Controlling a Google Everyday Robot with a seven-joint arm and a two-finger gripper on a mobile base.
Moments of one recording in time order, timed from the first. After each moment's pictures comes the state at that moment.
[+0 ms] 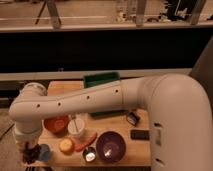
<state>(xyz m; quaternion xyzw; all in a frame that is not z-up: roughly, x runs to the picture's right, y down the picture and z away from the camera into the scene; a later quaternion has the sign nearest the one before) -0.325 0.222 0.573 -0.09 -0.45 -0.68 0.57</state>
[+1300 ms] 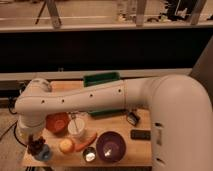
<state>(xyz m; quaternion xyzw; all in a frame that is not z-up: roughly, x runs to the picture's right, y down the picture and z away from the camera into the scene) -0.322 0.199 0.592 -0.06 -0.44 -0.69 0.57</state>
